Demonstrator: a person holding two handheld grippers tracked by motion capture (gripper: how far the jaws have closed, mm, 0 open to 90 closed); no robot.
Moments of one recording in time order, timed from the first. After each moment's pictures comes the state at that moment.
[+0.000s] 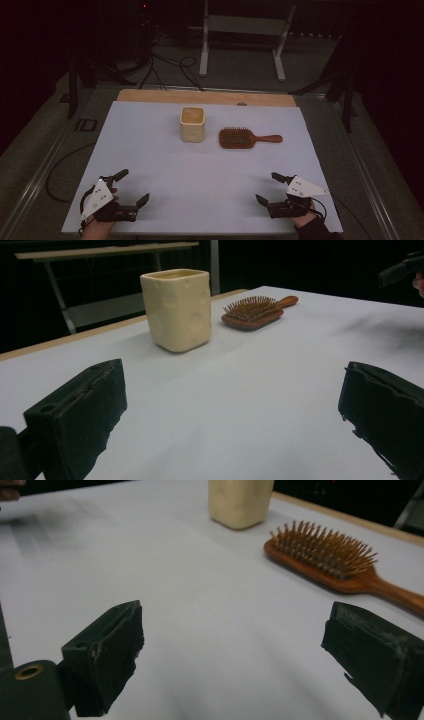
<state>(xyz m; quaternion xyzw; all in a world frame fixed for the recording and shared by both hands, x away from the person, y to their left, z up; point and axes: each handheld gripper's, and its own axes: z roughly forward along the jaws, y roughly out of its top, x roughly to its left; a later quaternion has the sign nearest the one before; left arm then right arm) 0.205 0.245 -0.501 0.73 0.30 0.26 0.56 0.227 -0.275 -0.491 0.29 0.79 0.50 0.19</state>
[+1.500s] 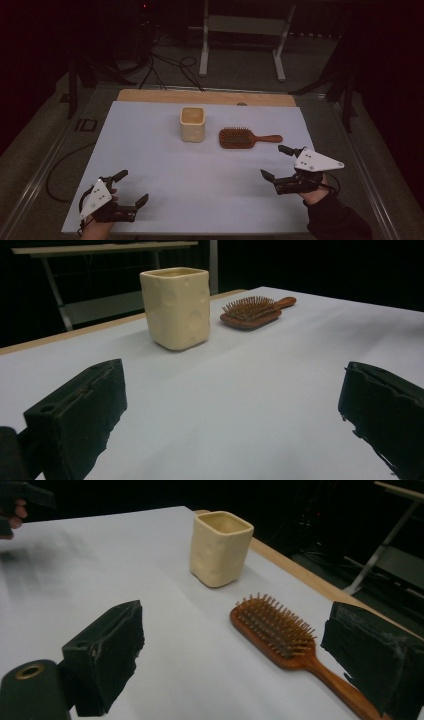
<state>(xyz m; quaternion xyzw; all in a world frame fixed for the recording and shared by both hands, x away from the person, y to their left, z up) 0.204 0.246 -0.500 0.72 0.30 0.26 0.57 0.256 -0.271 -0.397 0.24 0.80 0.49 0.24</state>
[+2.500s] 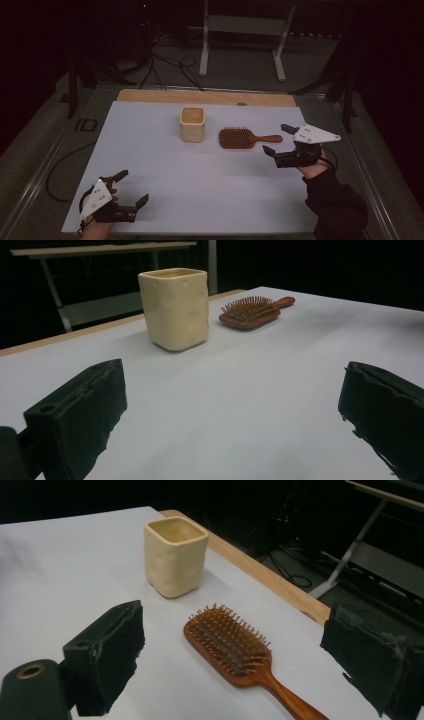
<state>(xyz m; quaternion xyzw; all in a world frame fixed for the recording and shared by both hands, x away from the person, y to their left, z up) 0.204 0.246 -0.501 0.72 0.30 0.26 0.57 0.312 -0.278 -0.383 0.27 0.79 0.48 0.26</state>
